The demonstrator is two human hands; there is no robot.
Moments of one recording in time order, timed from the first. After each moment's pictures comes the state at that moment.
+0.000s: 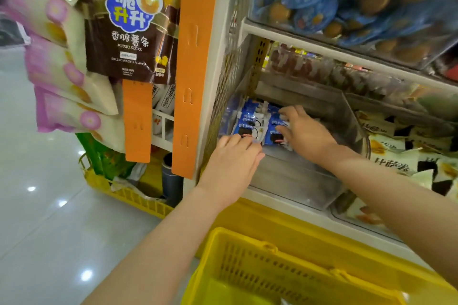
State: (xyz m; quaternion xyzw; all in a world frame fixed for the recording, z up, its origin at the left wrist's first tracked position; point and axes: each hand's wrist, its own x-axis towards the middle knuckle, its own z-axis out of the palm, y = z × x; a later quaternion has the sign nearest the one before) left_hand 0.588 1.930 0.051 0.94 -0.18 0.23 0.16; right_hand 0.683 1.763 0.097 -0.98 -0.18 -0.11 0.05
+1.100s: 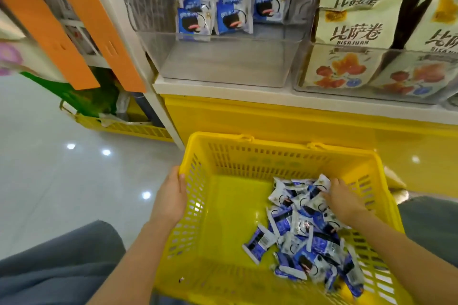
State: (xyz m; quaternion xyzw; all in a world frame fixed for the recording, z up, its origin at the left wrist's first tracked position) left_hand 0.450 1.932 -0.137 0.93 0.14 -0.05 0.35; right_hand 0.462 1.561 -0.187 -0.96 0.09 0.27 0.04
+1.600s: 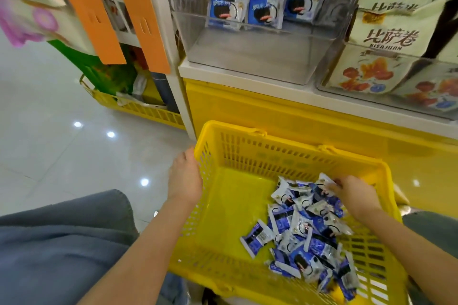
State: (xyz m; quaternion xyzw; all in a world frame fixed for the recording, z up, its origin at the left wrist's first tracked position) left_hand 0.452 1.919 -0.140 0.96 0.15 -0.02 0.22; right_hand 0.473 1.562 -0.152 -0.99 0.04 0.14 0.06
